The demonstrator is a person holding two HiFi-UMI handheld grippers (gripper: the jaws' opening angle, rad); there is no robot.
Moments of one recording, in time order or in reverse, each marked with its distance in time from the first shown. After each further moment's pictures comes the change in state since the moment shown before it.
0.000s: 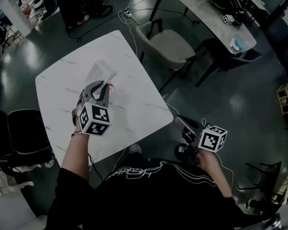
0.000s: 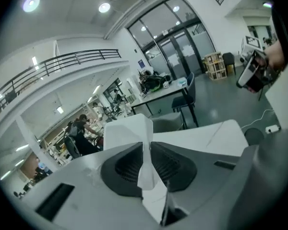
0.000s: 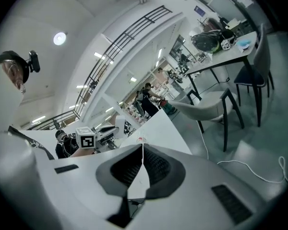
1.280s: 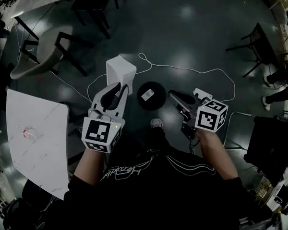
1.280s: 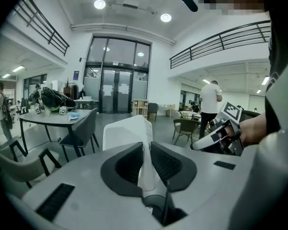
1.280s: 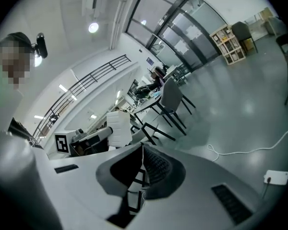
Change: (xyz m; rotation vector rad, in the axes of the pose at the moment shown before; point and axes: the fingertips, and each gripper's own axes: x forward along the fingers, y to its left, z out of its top) left arm -0.111 -0.558 0.275 -0.061 -0.424 -0.982; right arm -0.432 -0.126 -0.158 0.242 -0.485 -0.465
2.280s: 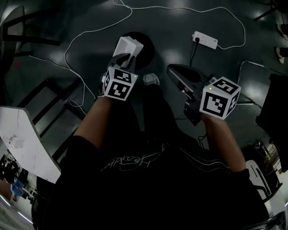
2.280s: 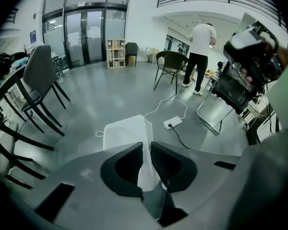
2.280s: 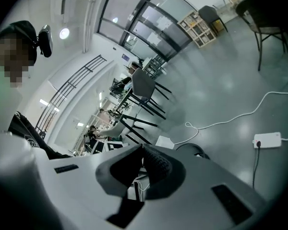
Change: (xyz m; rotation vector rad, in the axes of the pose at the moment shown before) left arm 0.196 -0.096 -0.348 0.096 0.645 -0.228; right arm -0.024 -0.156 -0.114 0.227 0.042 -0.112
